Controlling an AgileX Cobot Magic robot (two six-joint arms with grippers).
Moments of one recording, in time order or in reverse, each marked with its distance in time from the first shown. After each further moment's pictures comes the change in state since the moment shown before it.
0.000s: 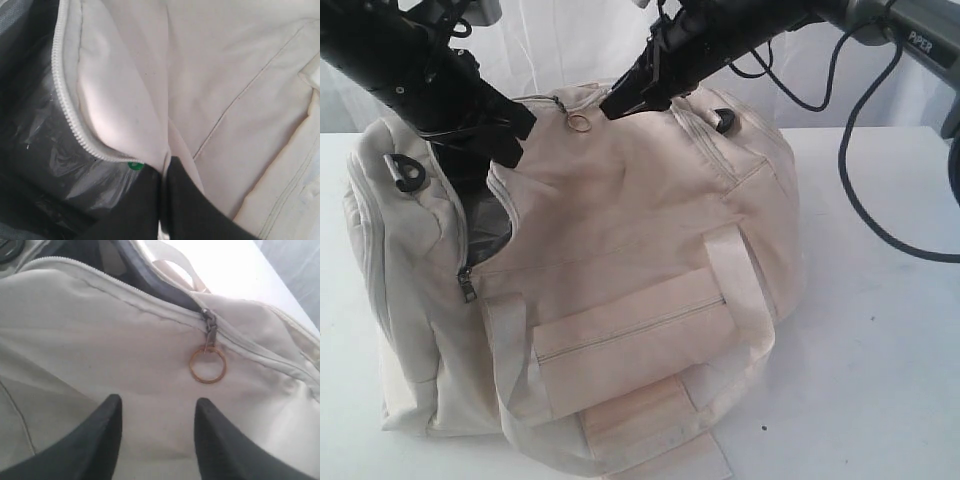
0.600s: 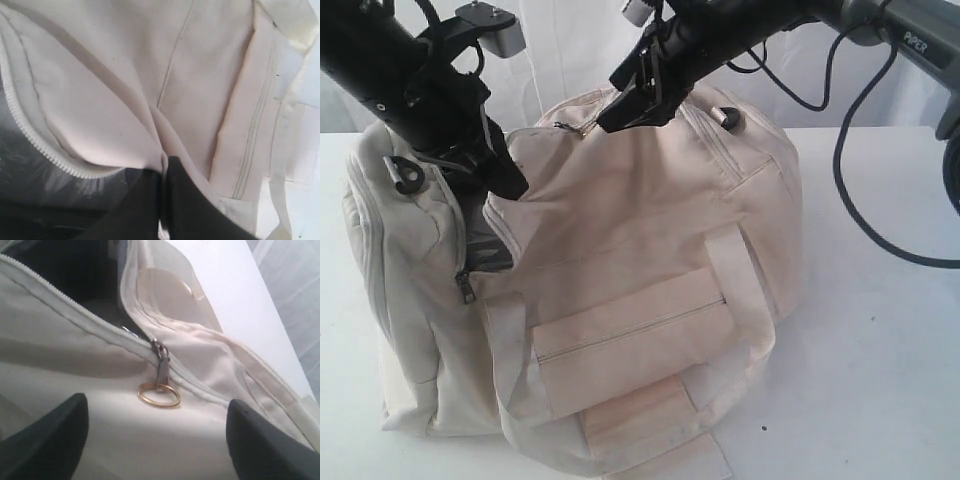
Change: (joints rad) left arm 0.000 0.000 -0.001 -0.091 0.174 0.396; right arm 0.027 0.000 0.000 -0.029 -0.032 -0.219
